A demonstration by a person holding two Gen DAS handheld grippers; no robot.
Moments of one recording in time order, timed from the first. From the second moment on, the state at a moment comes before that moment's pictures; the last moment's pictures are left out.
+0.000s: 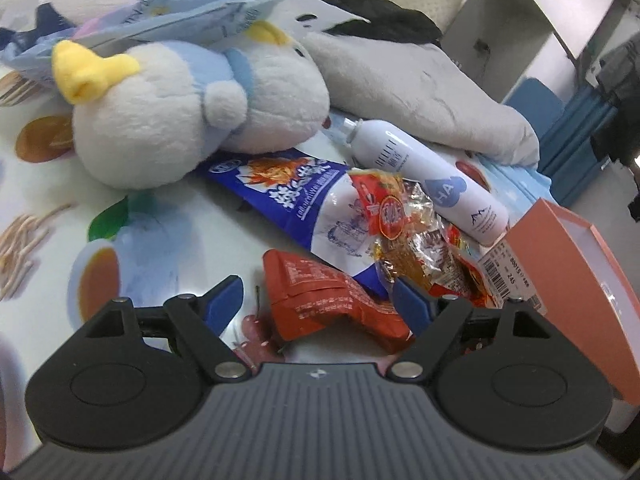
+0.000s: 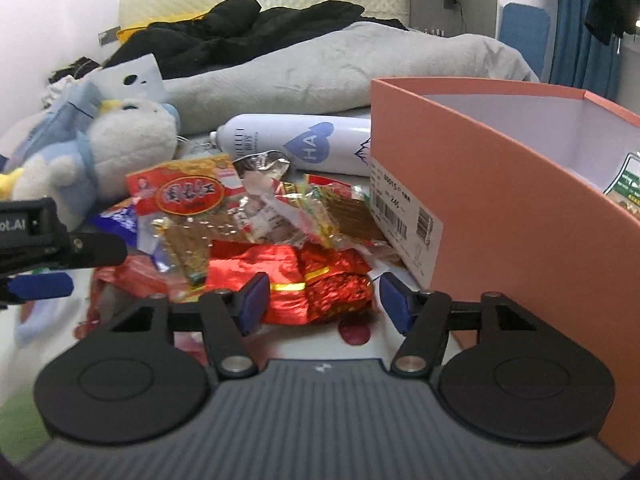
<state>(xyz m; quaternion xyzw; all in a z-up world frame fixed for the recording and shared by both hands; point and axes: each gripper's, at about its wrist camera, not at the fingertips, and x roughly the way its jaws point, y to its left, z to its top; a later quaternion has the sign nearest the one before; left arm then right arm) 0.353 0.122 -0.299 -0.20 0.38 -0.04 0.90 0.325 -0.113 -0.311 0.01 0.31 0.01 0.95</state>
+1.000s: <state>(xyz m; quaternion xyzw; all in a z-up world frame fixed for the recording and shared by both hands) 0.296 0.122 -0.285 -0.19 0.40 -0.01 0.90 0.295 -0.127 -0.305 0.01 0.36 0.06 0.93</state>
